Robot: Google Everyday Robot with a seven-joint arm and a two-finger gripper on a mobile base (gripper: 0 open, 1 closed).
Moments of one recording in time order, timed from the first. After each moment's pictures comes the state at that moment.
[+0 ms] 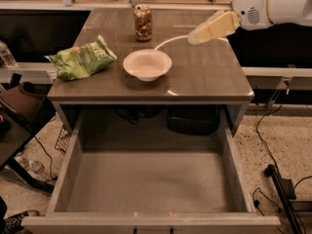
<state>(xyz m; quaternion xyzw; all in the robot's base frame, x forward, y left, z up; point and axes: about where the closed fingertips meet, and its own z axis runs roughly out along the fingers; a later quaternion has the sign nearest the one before) 0.644 -0.139 1.022 -0.43 0.72 0.14 0.53</state>
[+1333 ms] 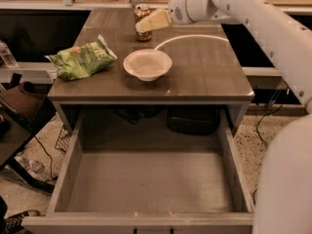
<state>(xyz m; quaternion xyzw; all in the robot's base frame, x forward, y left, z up) 0.798 -0.021 0.972 -0.39 0.72 0.17 0.54</state>
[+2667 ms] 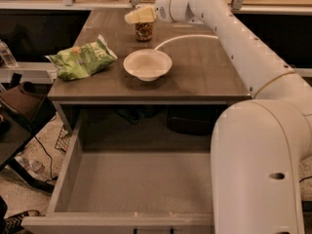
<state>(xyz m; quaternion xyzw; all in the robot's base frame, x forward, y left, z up) 0.885 0.015 0.959 -0.35 0.69 0.20 0.60</state>
